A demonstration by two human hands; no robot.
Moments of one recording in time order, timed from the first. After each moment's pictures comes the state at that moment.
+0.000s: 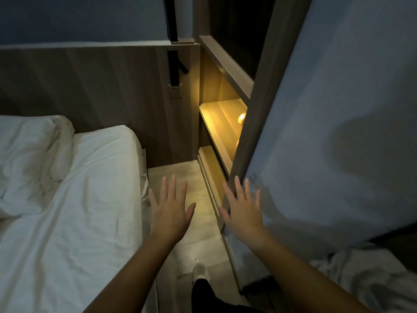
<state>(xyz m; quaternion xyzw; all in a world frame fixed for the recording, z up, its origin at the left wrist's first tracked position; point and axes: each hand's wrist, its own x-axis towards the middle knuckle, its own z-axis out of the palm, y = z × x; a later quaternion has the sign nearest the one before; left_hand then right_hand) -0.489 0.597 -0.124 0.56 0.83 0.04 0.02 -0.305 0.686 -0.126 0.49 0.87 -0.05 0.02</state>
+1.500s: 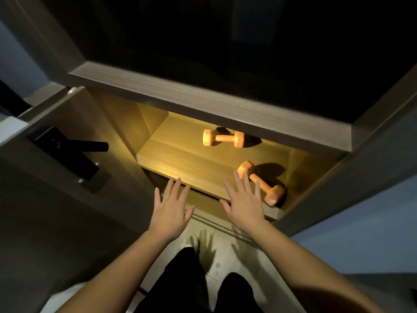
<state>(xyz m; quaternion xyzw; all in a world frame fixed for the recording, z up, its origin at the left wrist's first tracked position) -0.775 1.096 -0.169 0.89 0.45 -0.08 0.07 -0.570 1.020 -0.193 0.79 0.61 -0.07 0.01</state>
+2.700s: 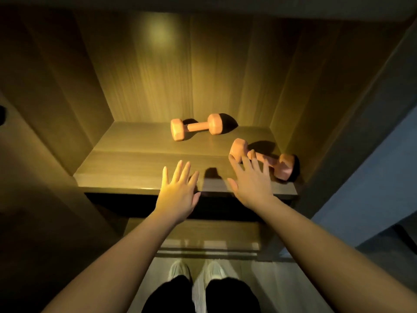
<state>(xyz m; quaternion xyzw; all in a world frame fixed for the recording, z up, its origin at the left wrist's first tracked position) -0.726 1.222 -0.369 0.97 0.22 0.02 -0.07 -0.567 1.082 -0.353 0.90 0.42 0.06 -0.01</state>
